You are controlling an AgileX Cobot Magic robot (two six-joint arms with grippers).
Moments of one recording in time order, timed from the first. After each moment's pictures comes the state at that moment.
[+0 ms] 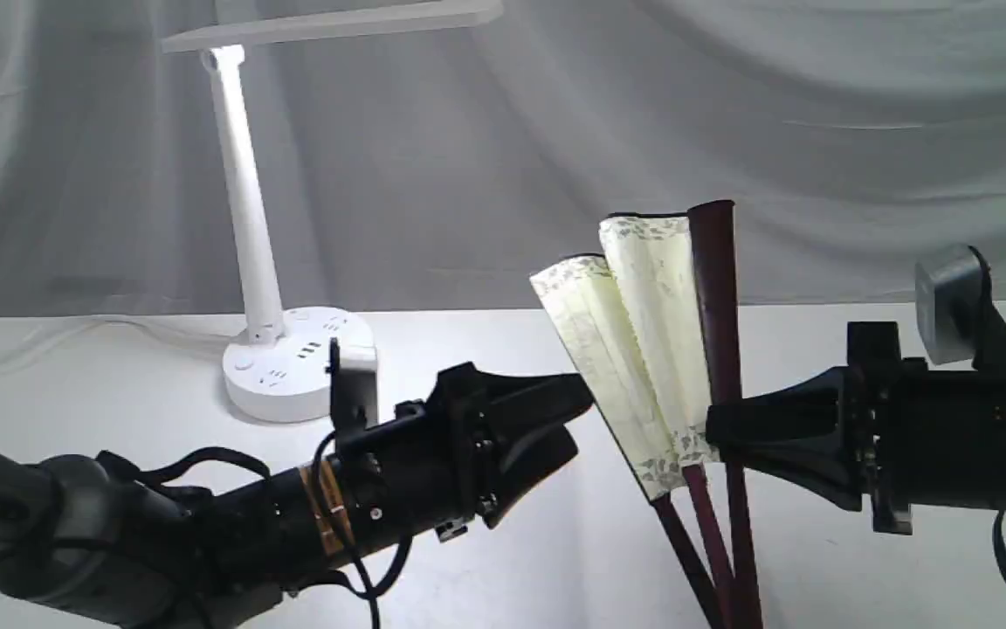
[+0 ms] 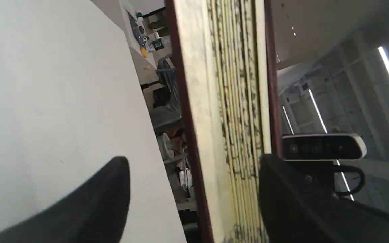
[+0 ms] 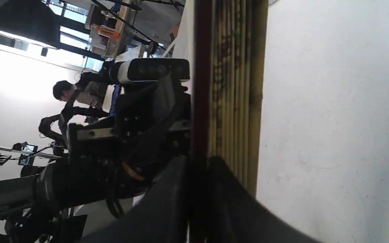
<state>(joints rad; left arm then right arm) -0.48 2.15 -0.96 0.68 -1.21 -1.58 -0.25 1.70 -0.77 1.60 1.20 -1.18</state>
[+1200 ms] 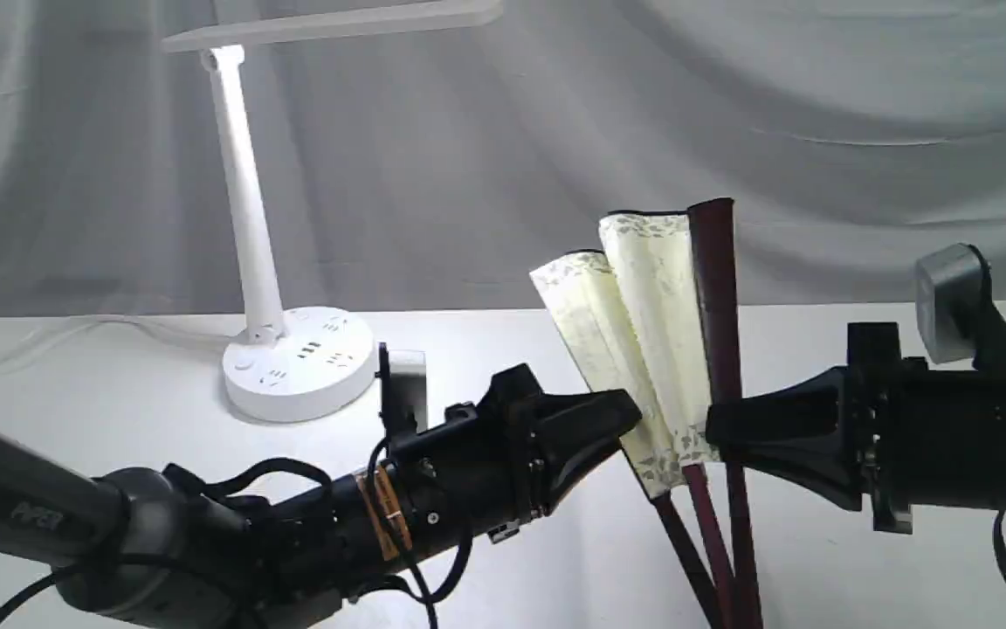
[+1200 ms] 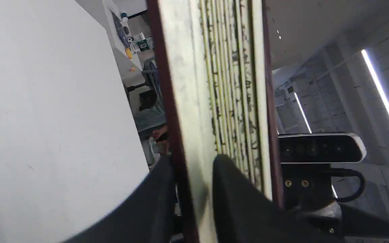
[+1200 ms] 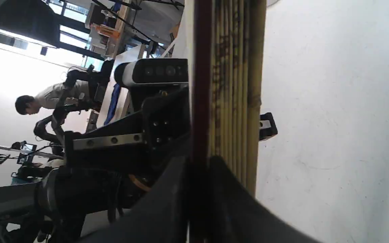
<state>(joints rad) -0.56 2.19 -1.01 0.60 -1.21 -1.57 -0.25 1.70 -0.77 1.60 1.20 -1.19</state>
